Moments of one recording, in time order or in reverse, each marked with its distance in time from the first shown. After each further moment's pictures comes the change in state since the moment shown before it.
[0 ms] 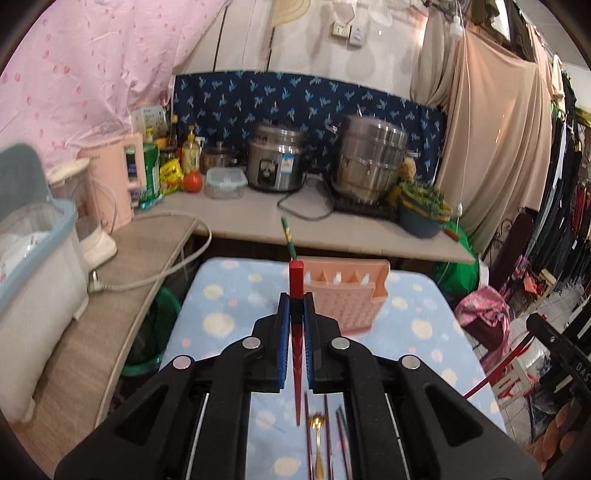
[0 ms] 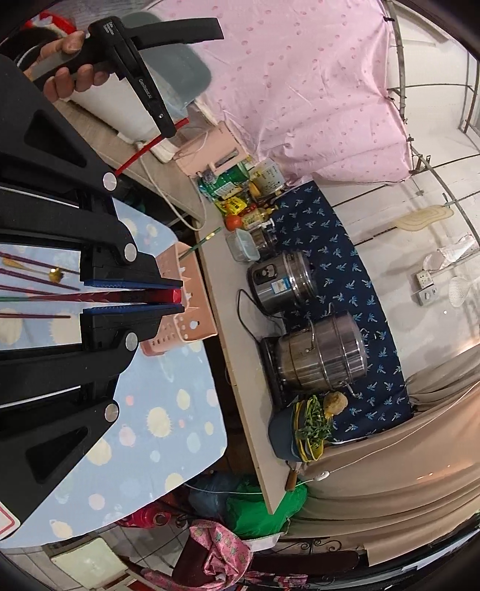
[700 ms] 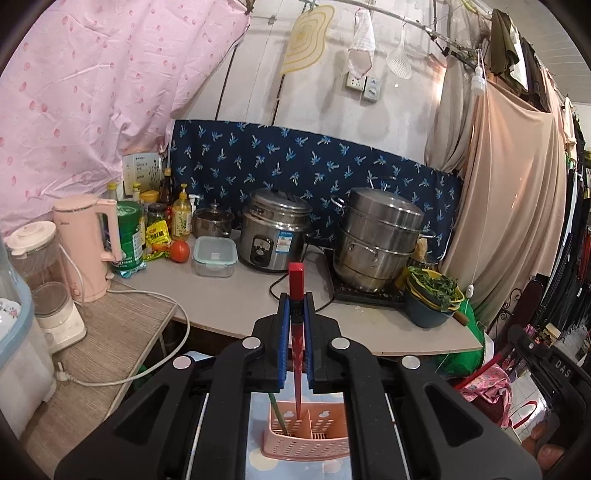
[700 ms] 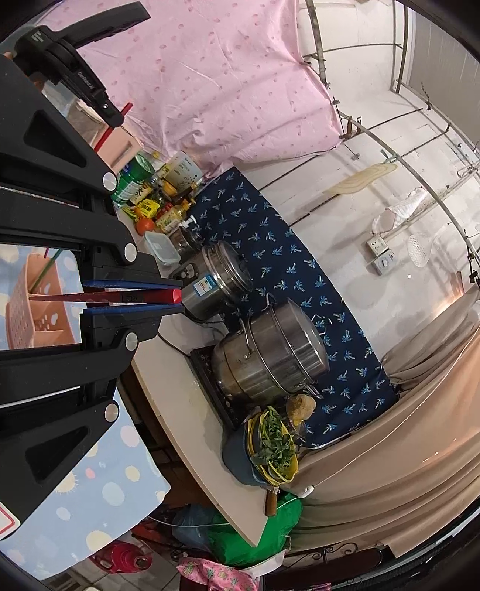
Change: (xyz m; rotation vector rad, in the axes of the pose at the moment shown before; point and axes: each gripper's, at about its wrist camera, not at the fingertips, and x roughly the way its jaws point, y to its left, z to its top) left arm 0.090 -0.014 0.124 -0.072 -0.189 0.008; right arm 0.137 -0.025 0.132 0.189 -0.168 0.021
